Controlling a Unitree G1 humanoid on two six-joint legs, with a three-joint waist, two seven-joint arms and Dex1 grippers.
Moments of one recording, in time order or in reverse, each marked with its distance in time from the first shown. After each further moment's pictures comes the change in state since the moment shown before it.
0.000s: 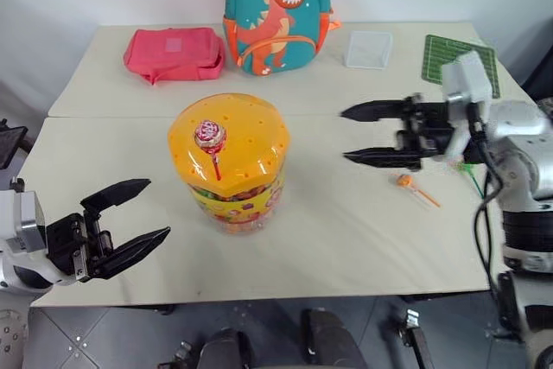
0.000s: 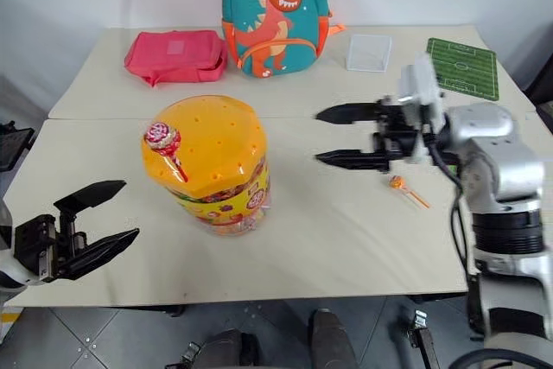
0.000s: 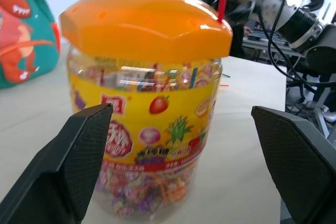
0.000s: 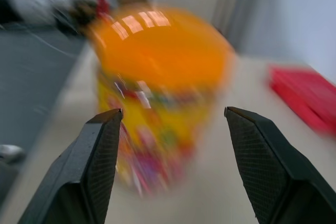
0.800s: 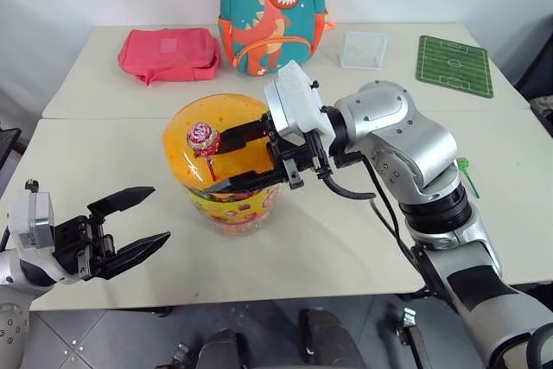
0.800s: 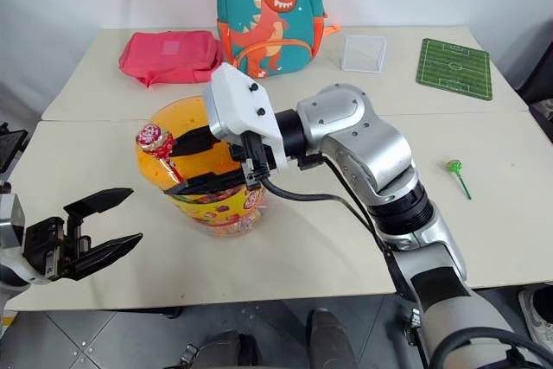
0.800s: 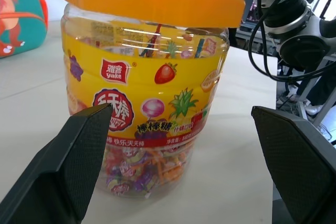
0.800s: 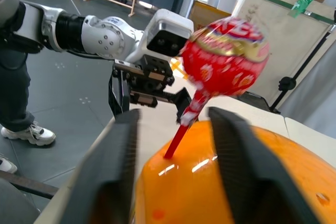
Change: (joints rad) left arm -0.049 0.025 -0.048 0.082 0.048 0.008 -0.048; right arm -0.221 0.305 0.282 -0.053 -0.194 0.032 -0.145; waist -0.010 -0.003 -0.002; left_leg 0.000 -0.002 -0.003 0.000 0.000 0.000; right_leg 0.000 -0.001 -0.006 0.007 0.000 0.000
